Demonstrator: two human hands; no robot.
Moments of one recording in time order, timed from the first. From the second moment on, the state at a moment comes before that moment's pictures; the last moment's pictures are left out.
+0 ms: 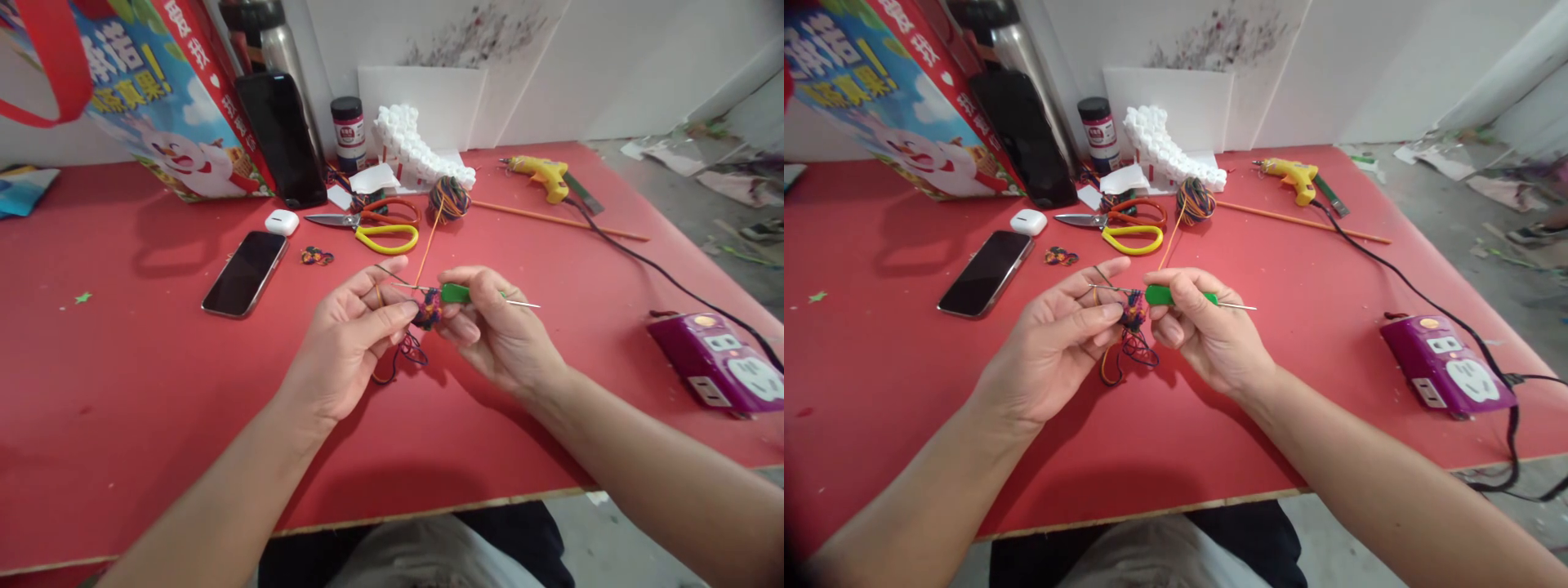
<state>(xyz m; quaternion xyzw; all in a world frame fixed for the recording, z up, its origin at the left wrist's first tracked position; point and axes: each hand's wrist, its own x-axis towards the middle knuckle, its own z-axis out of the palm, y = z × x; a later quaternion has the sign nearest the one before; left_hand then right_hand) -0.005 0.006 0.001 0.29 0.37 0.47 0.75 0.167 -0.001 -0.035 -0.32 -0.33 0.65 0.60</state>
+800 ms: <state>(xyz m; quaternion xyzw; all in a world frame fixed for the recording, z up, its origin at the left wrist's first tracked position) -0.006 0.003 0.004 0.38 0.39 0.45 0.71 0.197 0.011 -0.025 -0.40 -0.42 0.59 0.56</state>
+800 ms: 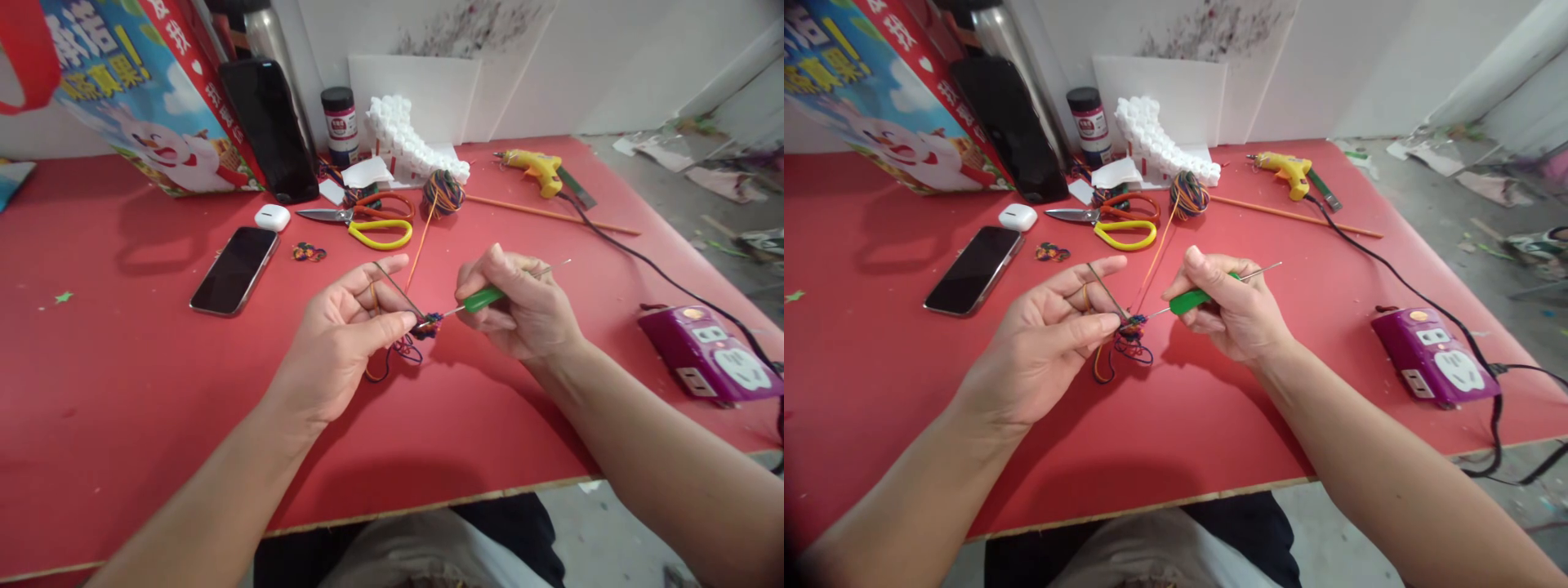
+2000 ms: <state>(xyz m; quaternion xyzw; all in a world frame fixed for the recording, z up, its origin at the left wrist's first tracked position) -0.006 0.008 0.004 0.27 0.39 0.48 0.74 0.192 0.007 -0.023 -0.43 -0.39 0.58 0.58</state>
